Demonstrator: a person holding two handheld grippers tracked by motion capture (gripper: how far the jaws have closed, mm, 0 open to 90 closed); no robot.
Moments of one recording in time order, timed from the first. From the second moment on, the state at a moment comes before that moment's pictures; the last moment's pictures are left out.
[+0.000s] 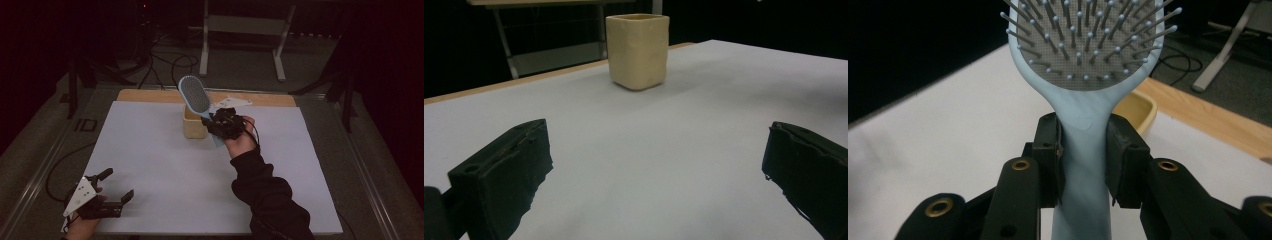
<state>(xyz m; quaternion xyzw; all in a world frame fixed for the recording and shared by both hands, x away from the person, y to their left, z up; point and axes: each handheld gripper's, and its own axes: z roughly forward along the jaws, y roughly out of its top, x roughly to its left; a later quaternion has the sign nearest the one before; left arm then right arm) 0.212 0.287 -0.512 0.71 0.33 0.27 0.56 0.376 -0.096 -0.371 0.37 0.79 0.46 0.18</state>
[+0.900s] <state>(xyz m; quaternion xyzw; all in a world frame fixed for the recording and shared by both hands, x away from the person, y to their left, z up) 0.211 0.289 -0.512 0.71 0.33 0.27 0.56 0.417 -0.069 -0.360 0.36 0.75 0.51 0.21</state>
